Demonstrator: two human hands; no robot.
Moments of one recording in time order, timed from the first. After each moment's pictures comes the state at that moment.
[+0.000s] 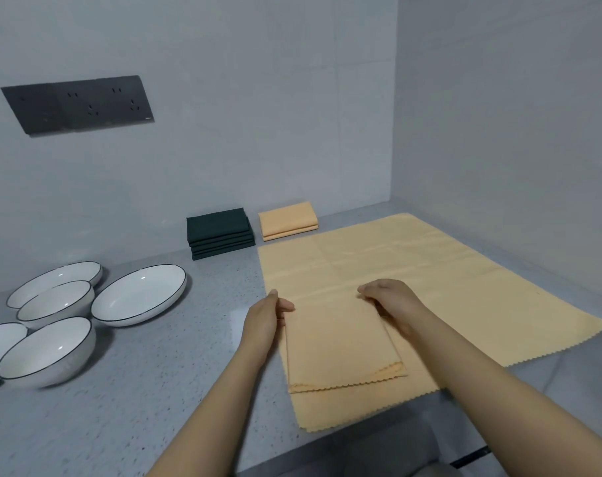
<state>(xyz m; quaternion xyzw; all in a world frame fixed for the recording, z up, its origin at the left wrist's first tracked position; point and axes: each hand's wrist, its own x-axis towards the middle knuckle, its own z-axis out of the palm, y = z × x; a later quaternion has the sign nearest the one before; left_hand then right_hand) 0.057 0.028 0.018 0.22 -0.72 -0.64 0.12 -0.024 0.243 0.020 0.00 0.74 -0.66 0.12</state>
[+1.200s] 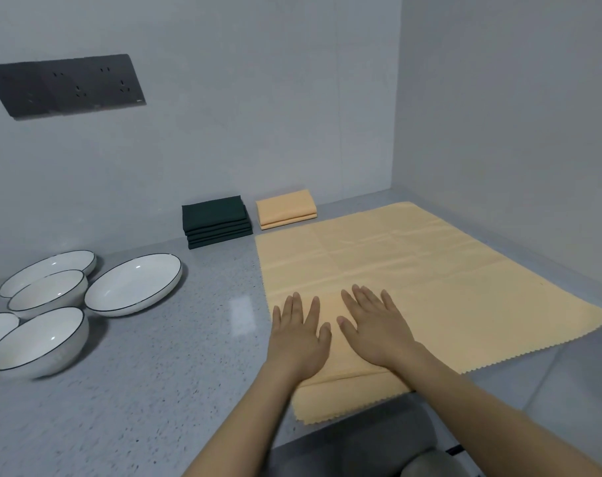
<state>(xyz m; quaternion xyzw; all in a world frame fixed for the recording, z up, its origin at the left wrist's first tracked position) 0.073 0.074 -0.006 0.05 -0.99 -0.08 -0.04 0.020 0.225 -0.011 -0.23 0.97 -0.07 0.03</state>
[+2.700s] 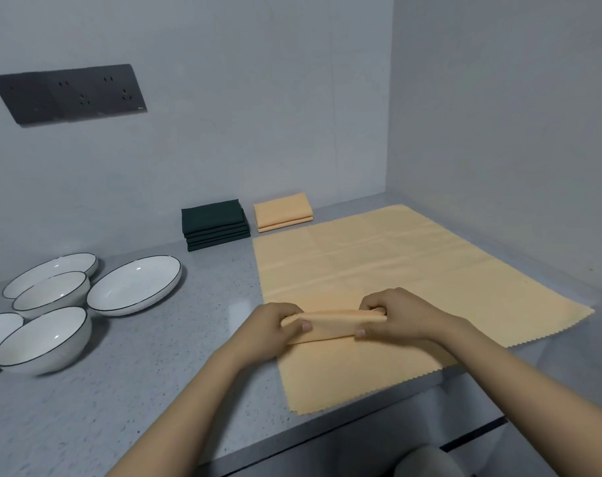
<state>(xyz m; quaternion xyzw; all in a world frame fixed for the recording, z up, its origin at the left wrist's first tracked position) 0.101 0.036 0.042 -0.06 -0.95 -0.32 0.01 0.023 0.285 0.041 -0.33 0.90 -0.27 0.09</state>
